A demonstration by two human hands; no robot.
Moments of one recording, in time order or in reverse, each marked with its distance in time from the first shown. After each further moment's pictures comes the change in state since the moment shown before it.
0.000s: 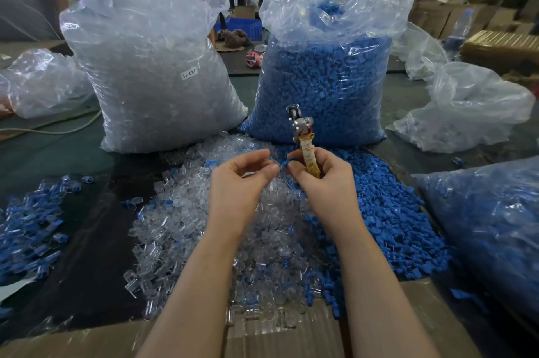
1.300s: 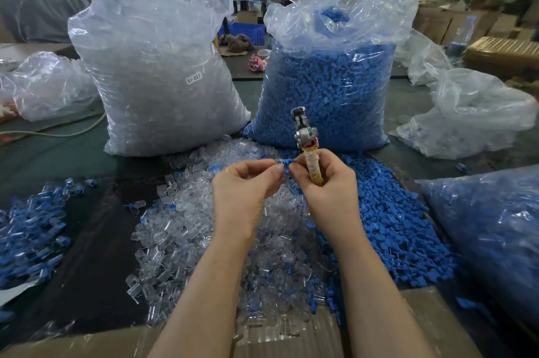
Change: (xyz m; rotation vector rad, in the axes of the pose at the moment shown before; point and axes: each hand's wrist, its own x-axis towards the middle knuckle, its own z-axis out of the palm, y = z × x) left_hand -0.007 0.011 0.008 -0.175 0.075 -0.086; right_hand -0.003 0.002 0.005 -0.052 0.036 -0.124
